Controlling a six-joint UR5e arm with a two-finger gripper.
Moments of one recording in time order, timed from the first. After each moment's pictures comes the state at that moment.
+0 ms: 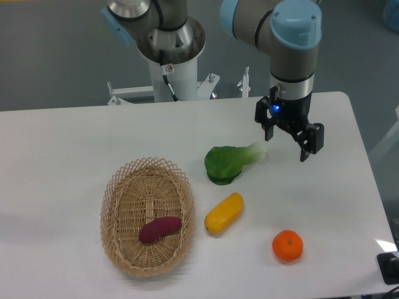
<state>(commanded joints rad) 2.66 -1.75 -1.64 -1.06 1.52 1.47</state>
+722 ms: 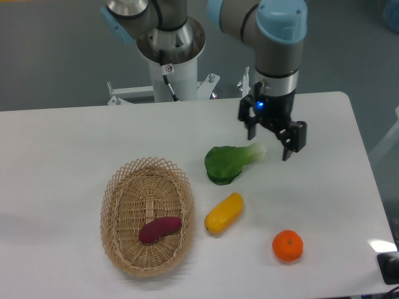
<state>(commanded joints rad) 2.57 -1.70 -1.70 -1.07 1.35 1.05</state>
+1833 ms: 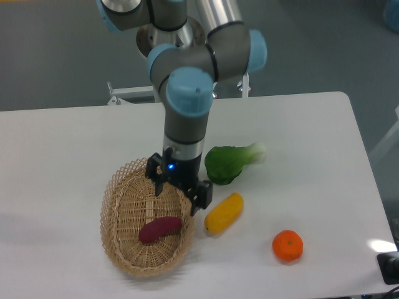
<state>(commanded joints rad) 2.27 -1.94 -1.70 -0.88 1.35 0.93</state>
